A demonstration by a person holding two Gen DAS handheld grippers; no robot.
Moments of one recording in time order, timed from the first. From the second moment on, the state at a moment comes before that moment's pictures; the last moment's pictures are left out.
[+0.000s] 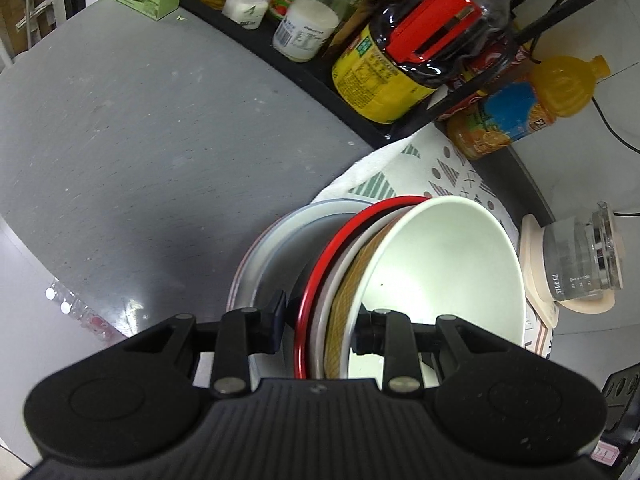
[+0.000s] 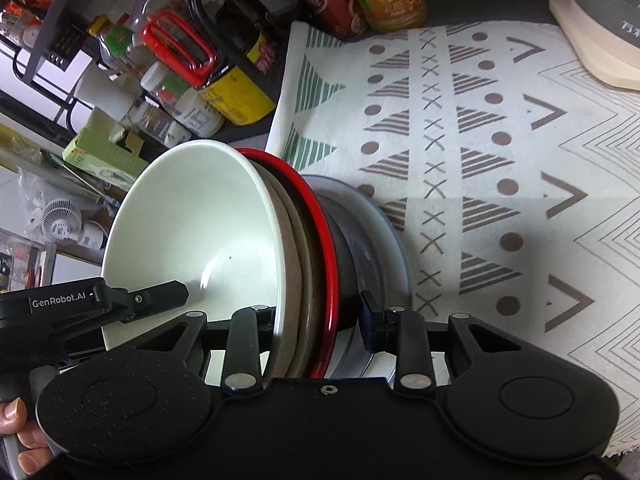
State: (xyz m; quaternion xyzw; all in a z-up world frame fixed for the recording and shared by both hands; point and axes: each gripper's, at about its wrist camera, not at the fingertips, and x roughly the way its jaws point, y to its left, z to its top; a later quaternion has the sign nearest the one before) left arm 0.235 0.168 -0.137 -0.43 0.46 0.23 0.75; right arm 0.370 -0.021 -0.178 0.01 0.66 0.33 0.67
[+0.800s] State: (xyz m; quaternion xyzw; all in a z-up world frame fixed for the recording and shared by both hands) left arm 0.232 0.174 -0.129 -0.40 0.44 0.22 0.77; right arm 0.359 -0.014 -0.186 0.01 0.66 0.29 0.69
